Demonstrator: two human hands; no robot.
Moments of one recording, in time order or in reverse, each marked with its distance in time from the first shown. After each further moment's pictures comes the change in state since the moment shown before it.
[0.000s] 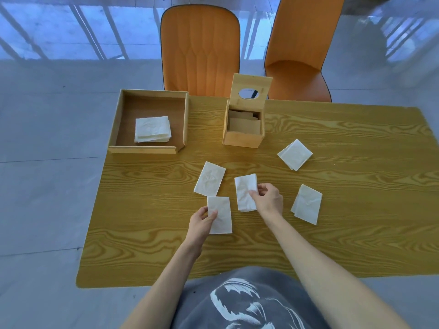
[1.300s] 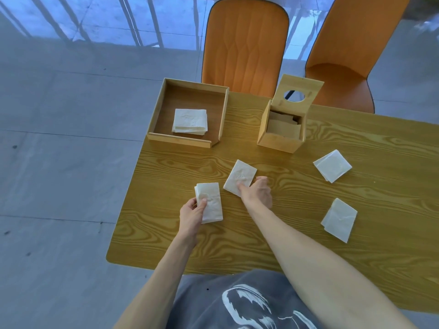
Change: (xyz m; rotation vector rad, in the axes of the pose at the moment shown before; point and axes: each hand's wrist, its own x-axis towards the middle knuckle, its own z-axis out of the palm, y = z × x) left_hand 0.001 0.020 -0.074 -0.166 0.284 0.072; right_hand -0.031 -0.082 0.083 -0.197 -0.059 0.086
